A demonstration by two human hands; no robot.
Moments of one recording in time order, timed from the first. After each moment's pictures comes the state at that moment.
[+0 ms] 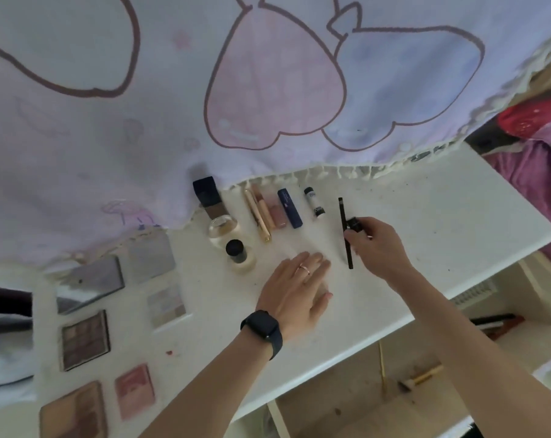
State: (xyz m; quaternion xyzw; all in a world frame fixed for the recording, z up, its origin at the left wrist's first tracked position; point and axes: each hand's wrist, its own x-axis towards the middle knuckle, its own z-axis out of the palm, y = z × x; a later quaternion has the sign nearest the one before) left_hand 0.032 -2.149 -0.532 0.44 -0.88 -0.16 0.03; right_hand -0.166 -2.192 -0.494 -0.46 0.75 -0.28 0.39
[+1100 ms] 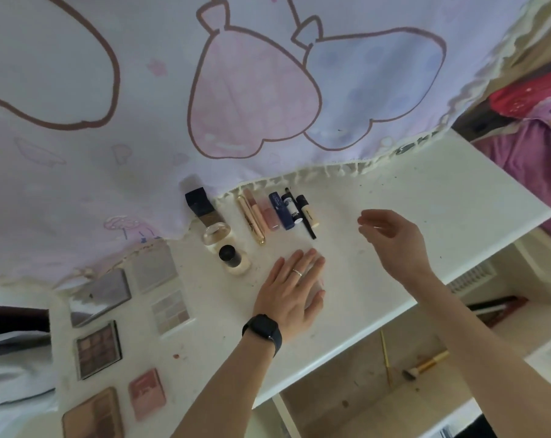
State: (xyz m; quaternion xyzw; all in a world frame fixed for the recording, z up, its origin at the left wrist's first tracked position) left_hand 0.034 -2.141 -0.540 0.45 -0.88 -0.12 0.03; right_hand -0.193 -2.164 -0.478 -0.39 0.72 -0.41 0.39
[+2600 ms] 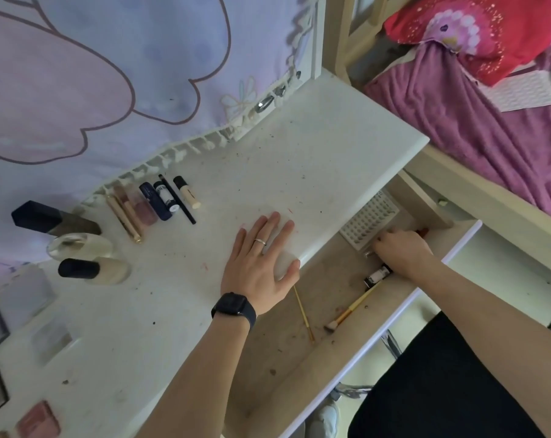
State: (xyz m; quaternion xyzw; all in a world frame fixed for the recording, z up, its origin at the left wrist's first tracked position) left_hand -0.109 -2.119 -0.551 0.43 -0.90 -0.09 0.03; right_hand -0.407 -2.053 -0.607 -0.69 0.64 0.34 0.10
